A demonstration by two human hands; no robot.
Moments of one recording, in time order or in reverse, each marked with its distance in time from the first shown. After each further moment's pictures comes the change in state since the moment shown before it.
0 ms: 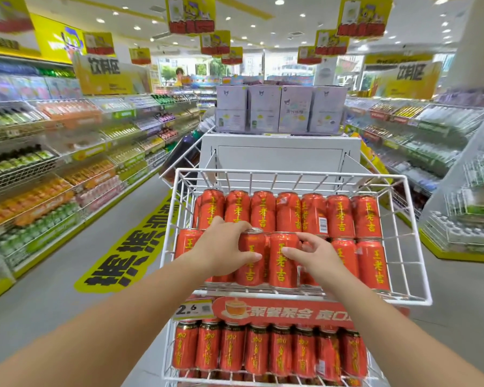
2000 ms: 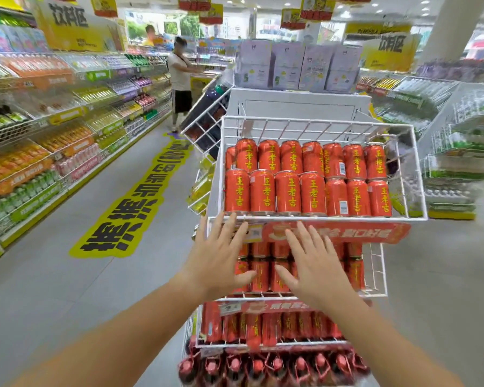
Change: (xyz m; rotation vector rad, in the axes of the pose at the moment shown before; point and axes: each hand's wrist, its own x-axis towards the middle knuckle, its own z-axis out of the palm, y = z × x) left_hand -0.191 -0.093 0.033 0.396 0.067 0.200; right_hand -0.173 0.051 0.129 -1.473 0.036 -0.266
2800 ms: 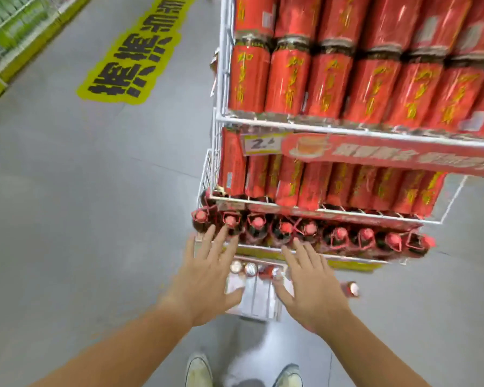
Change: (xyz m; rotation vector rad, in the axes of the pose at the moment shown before) left_hand -0.249 0.088 0.376 -0.209 -0.537 -0.155; right_hand -0.176 -0.059 0.402 0.194 -0.620 -0.104
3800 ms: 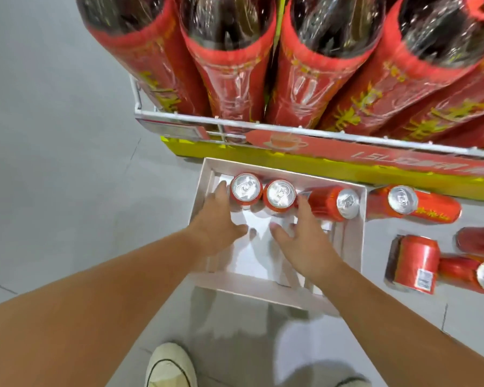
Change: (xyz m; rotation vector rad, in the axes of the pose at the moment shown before) left_hand 0.156 -0.053 0.532 -0.748 -0.232 -0.514; right_hand 0.225 0.048 0.482 0.895 -0.076 0.254
